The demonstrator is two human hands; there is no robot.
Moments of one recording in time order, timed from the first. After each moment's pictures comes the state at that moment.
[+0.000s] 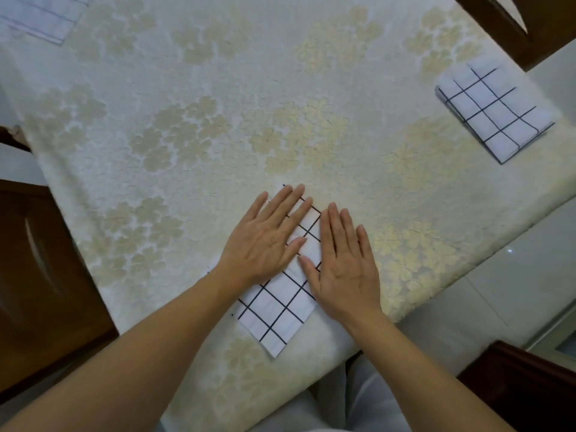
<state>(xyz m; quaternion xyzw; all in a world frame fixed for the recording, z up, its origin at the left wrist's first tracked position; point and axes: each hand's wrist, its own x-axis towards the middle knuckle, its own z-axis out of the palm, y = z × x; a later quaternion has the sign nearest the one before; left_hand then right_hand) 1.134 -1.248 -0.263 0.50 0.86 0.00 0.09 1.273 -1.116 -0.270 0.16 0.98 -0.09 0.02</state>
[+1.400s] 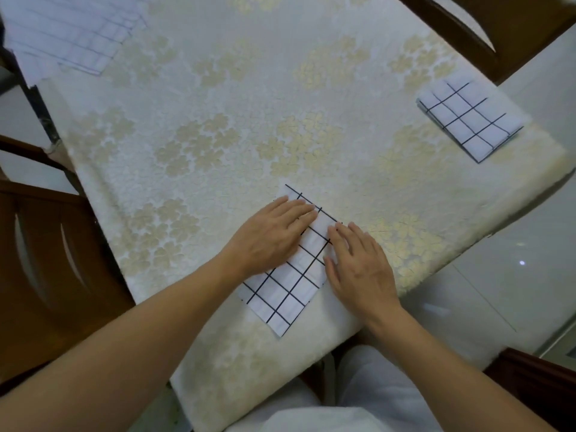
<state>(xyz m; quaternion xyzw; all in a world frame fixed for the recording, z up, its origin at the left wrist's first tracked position) 1.138 -1.252 -0.223 0.62 0.78 0.08 0.02 1.304 -1.102 -0.245 0.12 0.98 -0.12 -0.04</state>
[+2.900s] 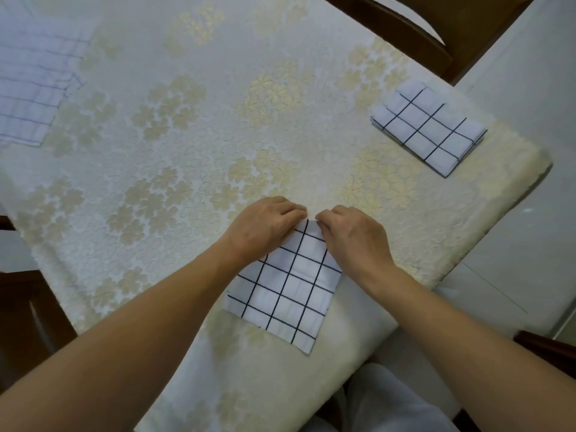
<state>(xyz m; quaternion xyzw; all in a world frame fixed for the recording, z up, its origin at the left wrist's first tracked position) 1.063 -1.133 -0.225 0.67 0.73 0.13 0.05 1.214 -0.997 -0.223 0.20 0.96 -0.18 -0.04</state>
